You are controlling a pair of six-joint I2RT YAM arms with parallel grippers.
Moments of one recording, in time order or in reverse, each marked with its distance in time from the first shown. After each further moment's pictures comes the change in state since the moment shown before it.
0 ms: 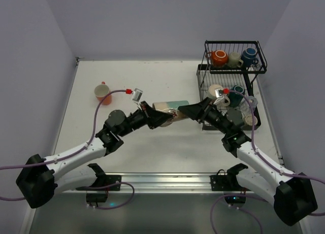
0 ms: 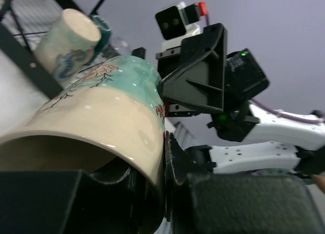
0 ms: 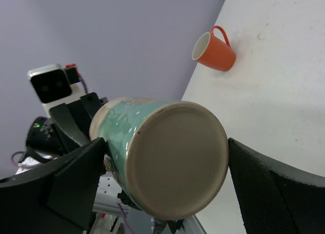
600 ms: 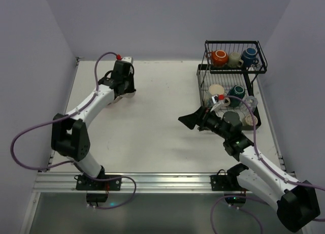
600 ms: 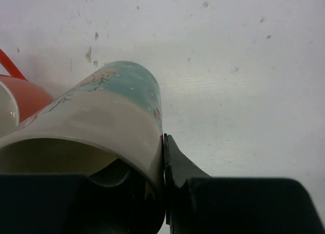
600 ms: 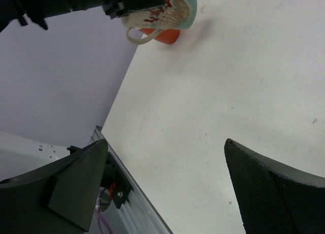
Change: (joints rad) left arm 0.416 0.494 0.787 -1.182 -0.453 0.565; right arm 0.025 -0.063 -0.016 -0.272 0.061 -0.259
